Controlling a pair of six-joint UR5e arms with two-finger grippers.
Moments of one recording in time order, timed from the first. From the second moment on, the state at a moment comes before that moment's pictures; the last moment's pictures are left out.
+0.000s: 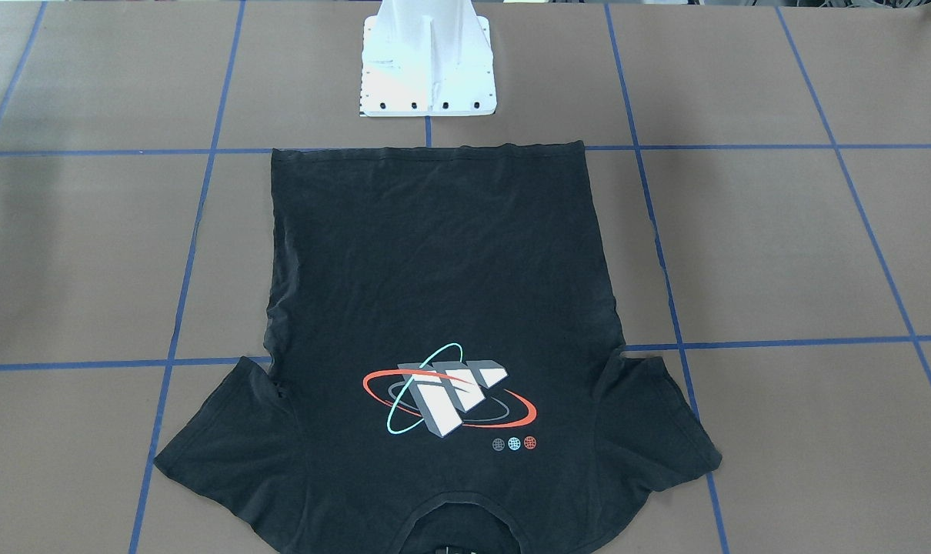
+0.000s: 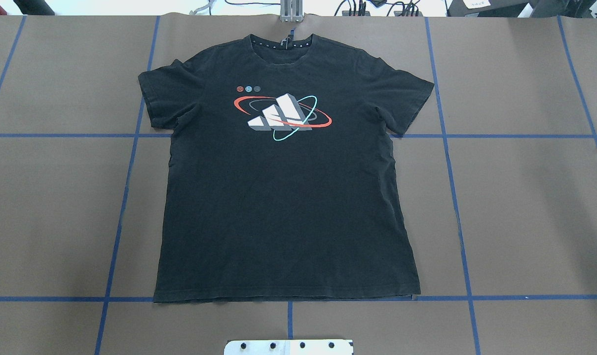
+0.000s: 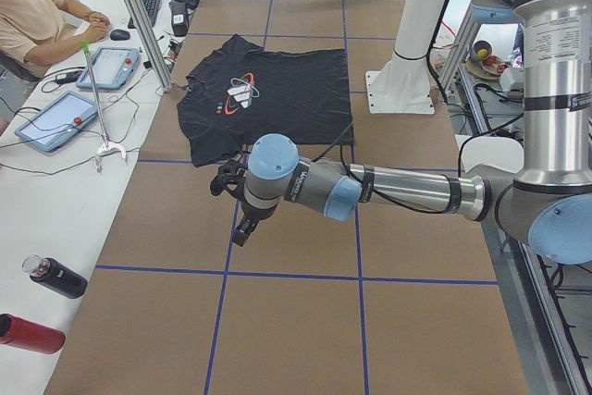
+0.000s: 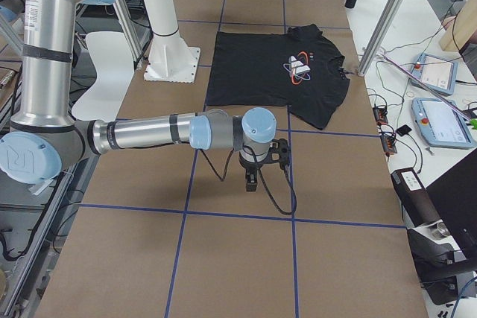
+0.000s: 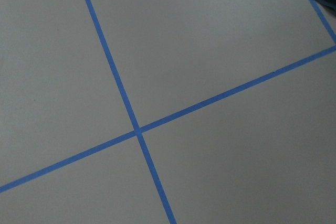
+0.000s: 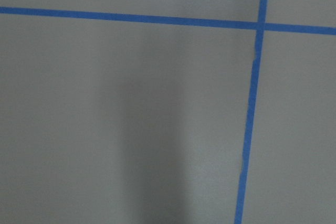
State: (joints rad) left arm -1.57 -1.46 -1.77 -1.89 -2.40 0.14; right arm 1.45 -1.68 1.84 -1.68 2.45 0.00
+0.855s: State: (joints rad) left arm -1.57 -1.46 -1.73 -1.95 -2.40 0.14; right arm 1.28 -1.37 1.46 -1.43 2.42 0.01
